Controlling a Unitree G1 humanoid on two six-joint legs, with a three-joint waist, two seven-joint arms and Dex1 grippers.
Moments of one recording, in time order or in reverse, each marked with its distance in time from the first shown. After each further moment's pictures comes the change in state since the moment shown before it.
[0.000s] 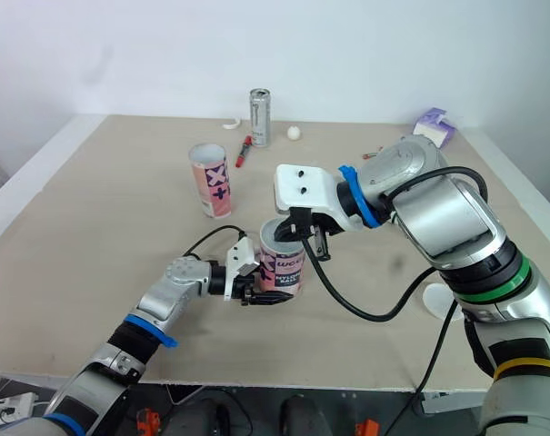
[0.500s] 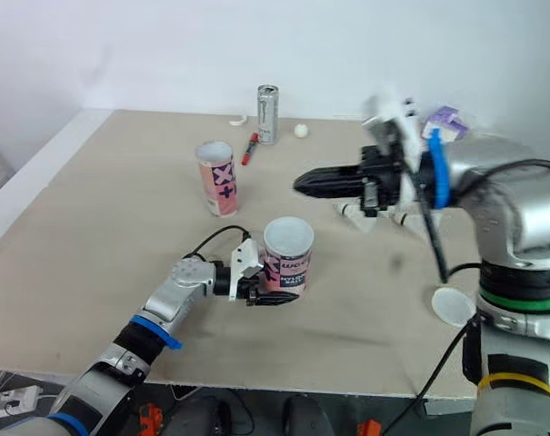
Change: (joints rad) left arm -0.009 -0.022 -0.002 0.042 -0.001 -0.098 0.019; right arm 0.182 0.063 -0.616 0.043 0.391 0.206 -0.134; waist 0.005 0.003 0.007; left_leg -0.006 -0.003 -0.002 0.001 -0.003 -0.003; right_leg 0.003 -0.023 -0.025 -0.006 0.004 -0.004
